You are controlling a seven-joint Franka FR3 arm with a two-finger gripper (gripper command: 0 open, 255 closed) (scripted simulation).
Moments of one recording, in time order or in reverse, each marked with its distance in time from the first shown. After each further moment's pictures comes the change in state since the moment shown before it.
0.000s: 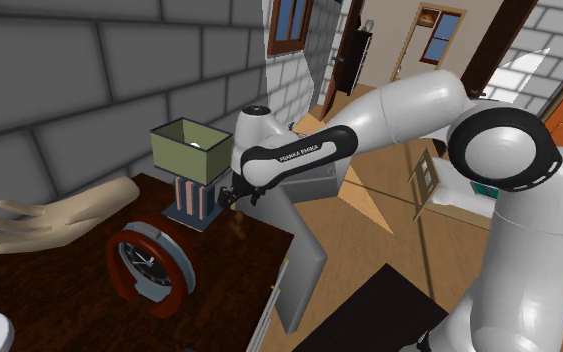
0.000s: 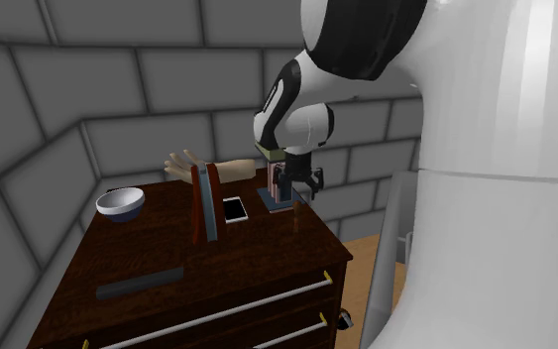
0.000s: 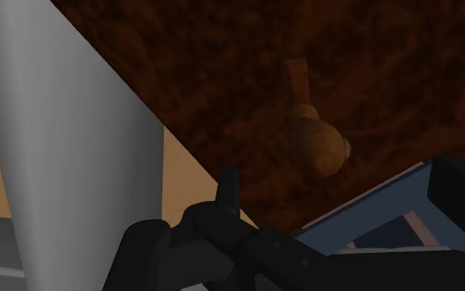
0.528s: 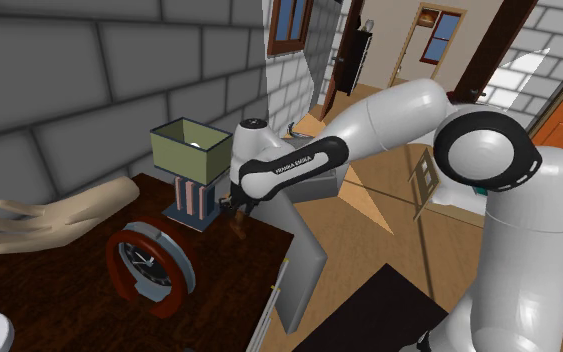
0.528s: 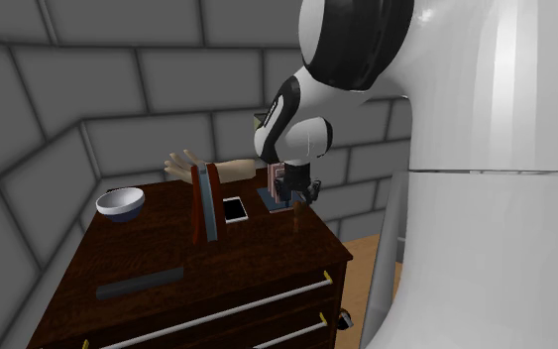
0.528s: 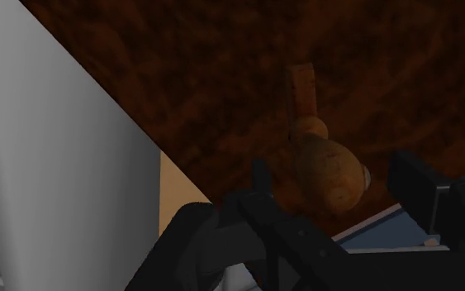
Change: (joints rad) arm 0.009 0.058 -0.010 -0.008 -0.021 0.064 0.018
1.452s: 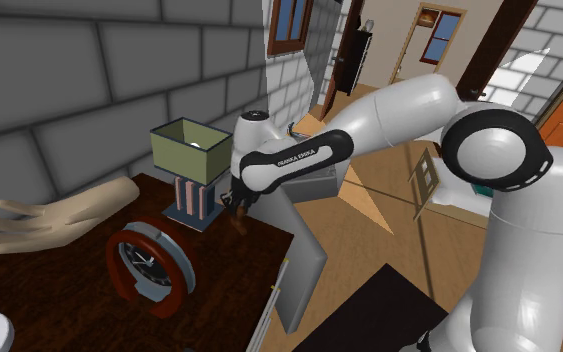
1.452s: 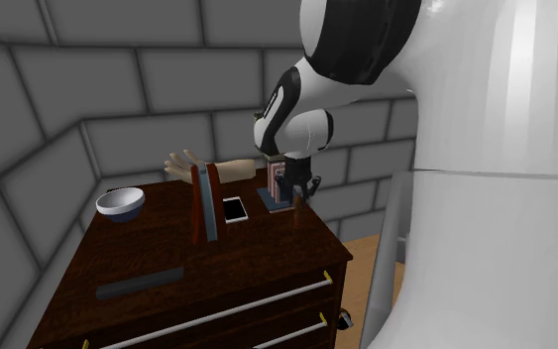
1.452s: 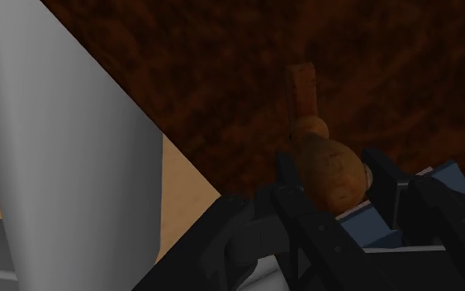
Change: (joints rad) arm -0.005 -0.032 0.005 0.009 0.011 -0.039 -0.010
